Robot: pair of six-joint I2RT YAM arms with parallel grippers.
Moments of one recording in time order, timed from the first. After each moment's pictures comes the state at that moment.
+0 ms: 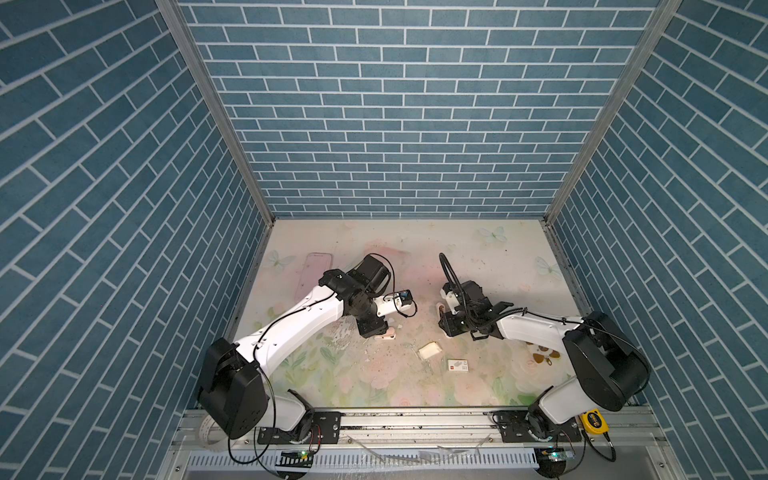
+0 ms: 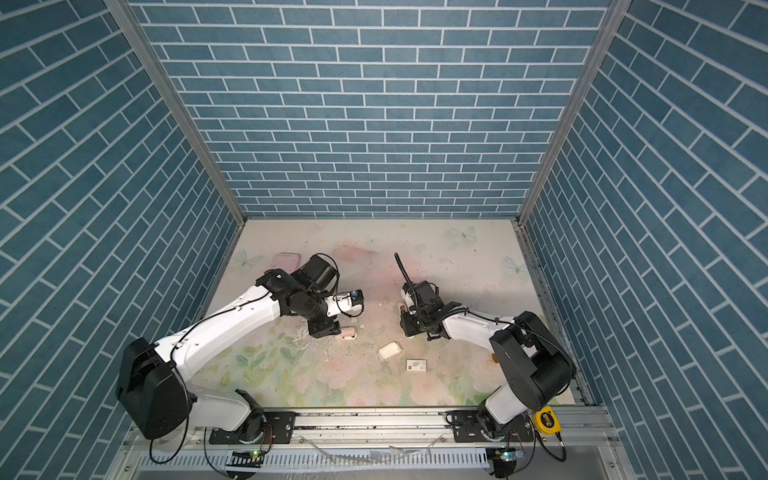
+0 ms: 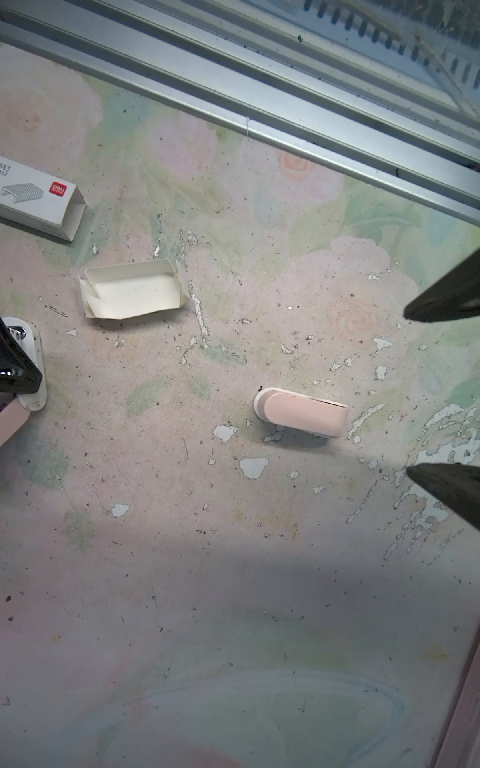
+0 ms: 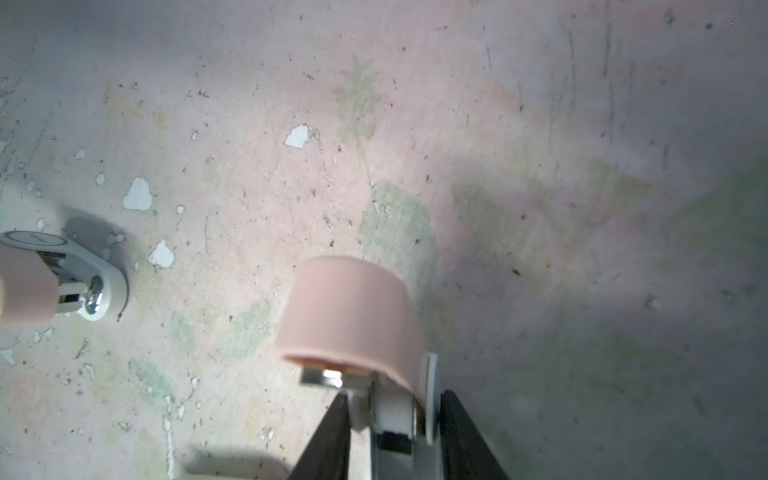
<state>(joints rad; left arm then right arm) -0.64 1.41 1.16 -1.02 0.20 0.61 0.68 1.56 0.73 -0.19 -0.15 0.27</state>
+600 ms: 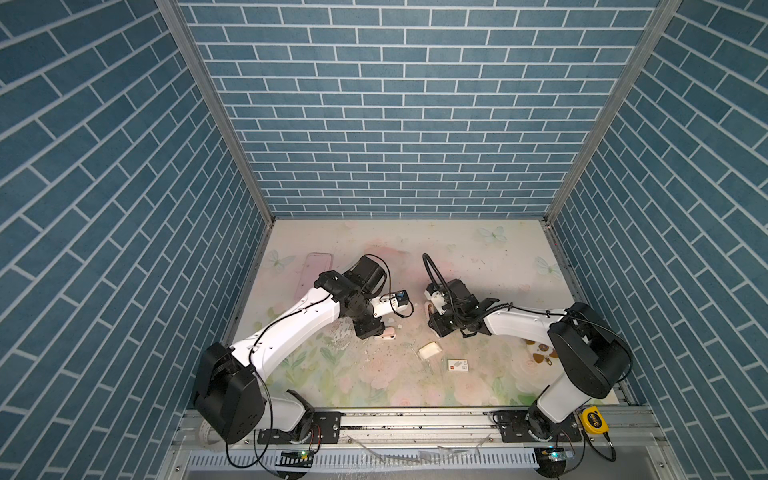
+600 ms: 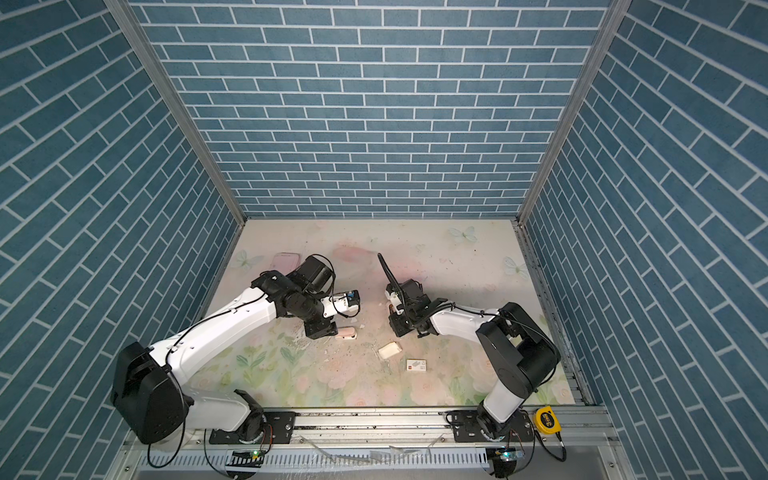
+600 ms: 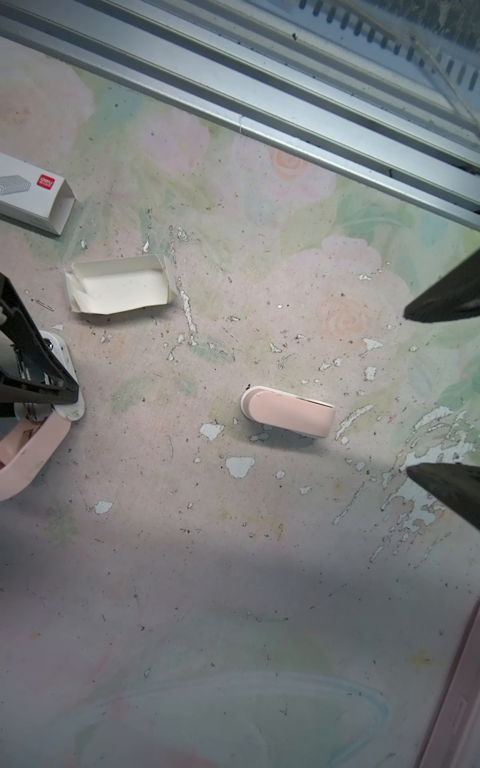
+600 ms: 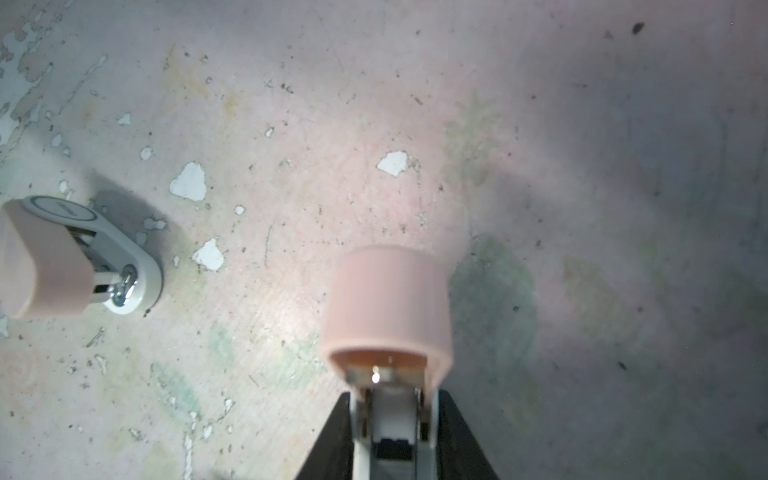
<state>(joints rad) -0.63 1.38 1.14 -1.03 0.20 0.61 0.76 1.64 0.82 -0.19 -0.15 0.16</state>
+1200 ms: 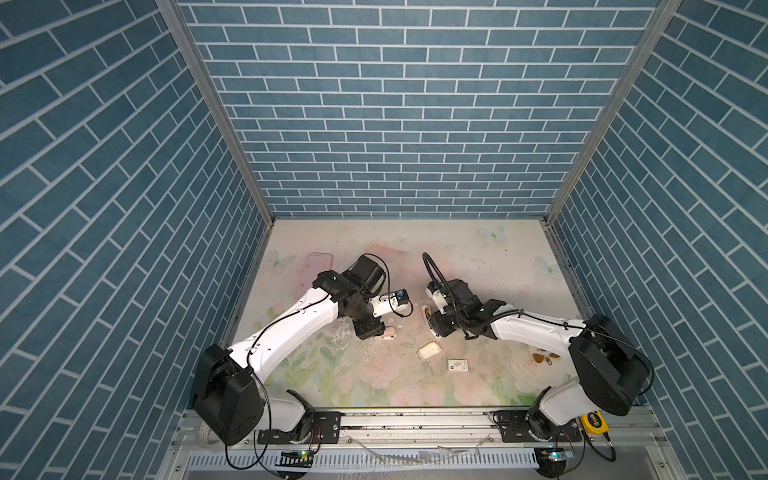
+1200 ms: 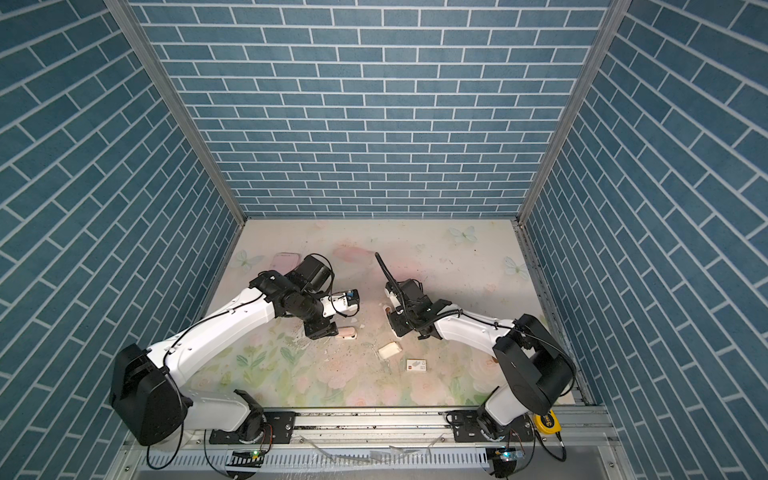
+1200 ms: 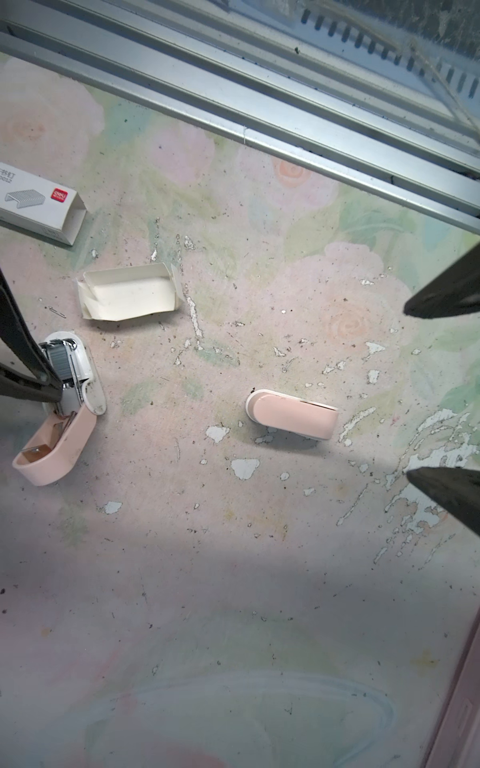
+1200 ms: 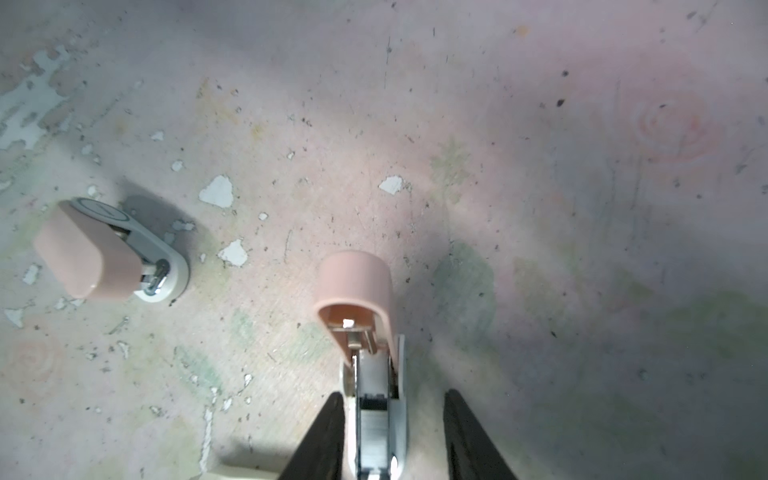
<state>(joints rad) -0.62 1.38 1.15 -1.03 0.22 0.61 0.79 1.50 0.81 -0.26 -0.03 0.16</state>
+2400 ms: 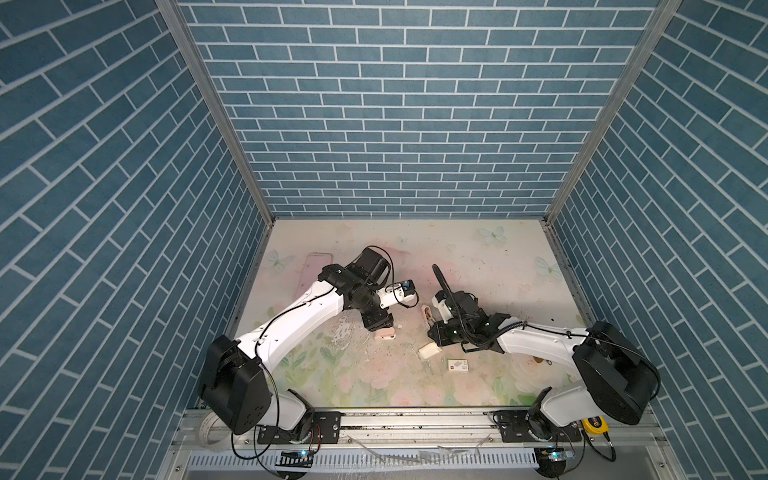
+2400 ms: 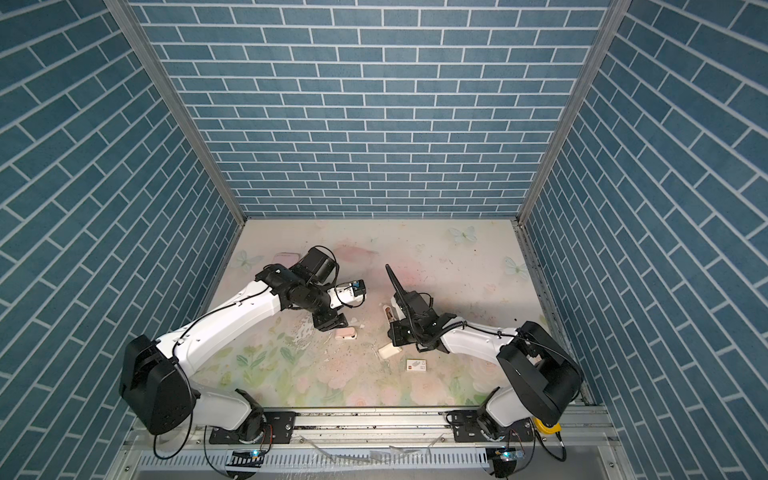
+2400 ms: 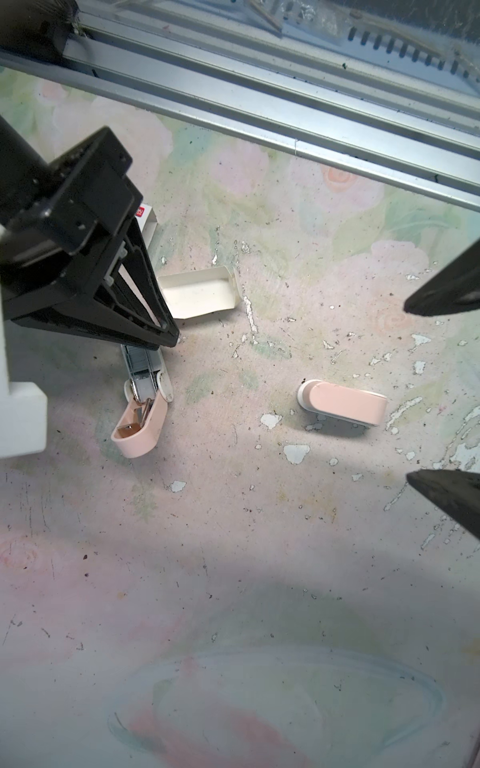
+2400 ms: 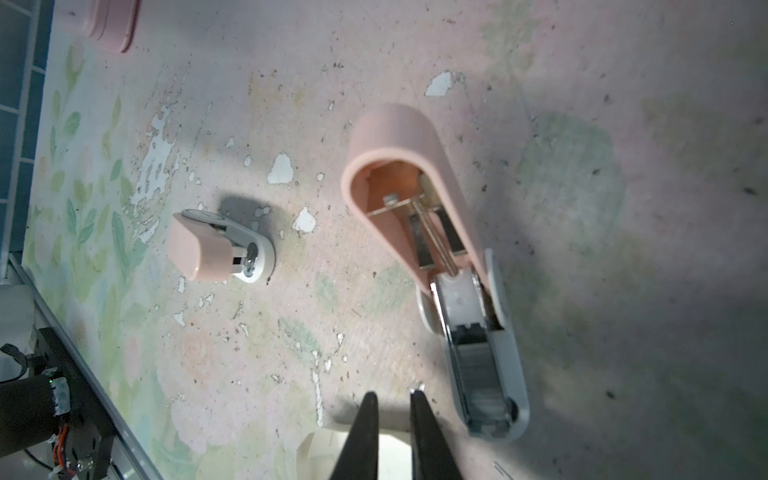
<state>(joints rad) -0.62 1.44 1.21 -0.97 0.27 0.59 0.82 1.48 0.66 -0.11 -0.23 0.55</state>
